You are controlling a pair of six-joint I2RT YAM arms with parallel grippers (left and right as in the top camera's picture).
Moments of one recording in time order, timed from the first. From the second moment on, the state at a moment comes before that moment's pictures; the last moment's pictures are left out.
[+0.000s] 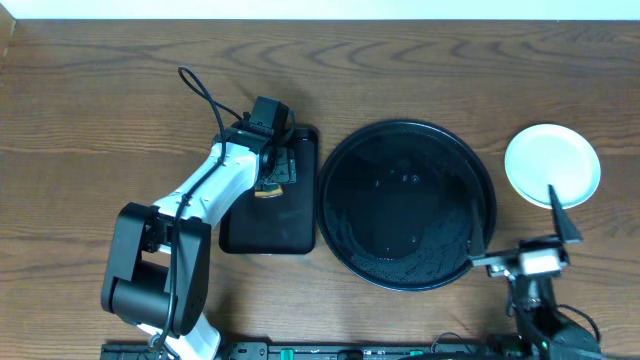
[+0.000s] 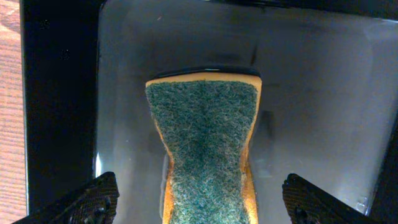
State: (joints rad) left arm -0.30 1.80 1.13 -0.65 -0.14 -0.38; right arm 0.02 0.01 0.05 0.37 -0.23 -0.23
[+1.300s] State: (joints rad) left arm -0.30 1.80 1.13 -0.65 -0.14 -0.38; right arm 0.02 0.01 0.01 -0.05 -0.22 -0.23
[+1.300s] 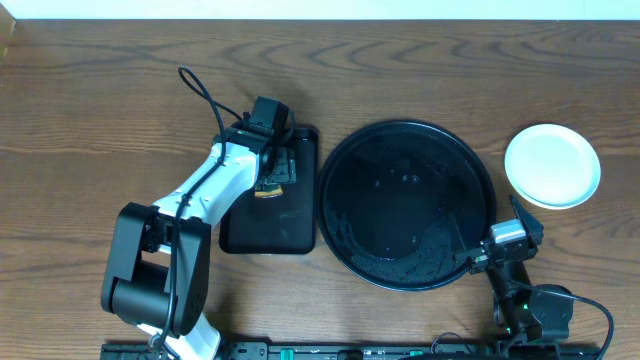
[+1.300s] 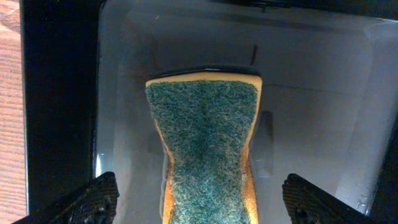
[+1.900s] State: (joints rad) left arm -0.30 1.64 1.11 -0.65 -0.16 -0.38; right arm 0.02 0.01 0.01 -0.05 -0.22 -0.23
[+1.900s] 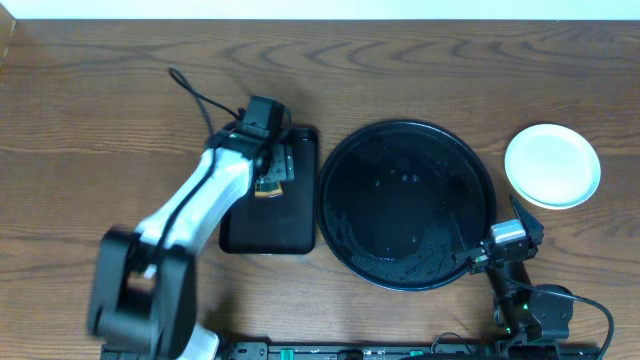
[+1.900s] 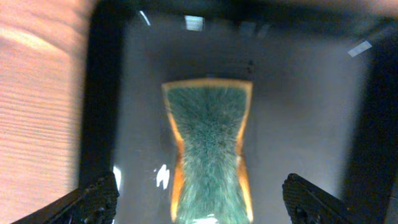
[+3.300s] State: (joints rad) left arm 0.04 0.01 0.18 0.30 -0.08 -0.42; right arm 0.02 0.01 0.01 -0.05 -0.21 -0.23
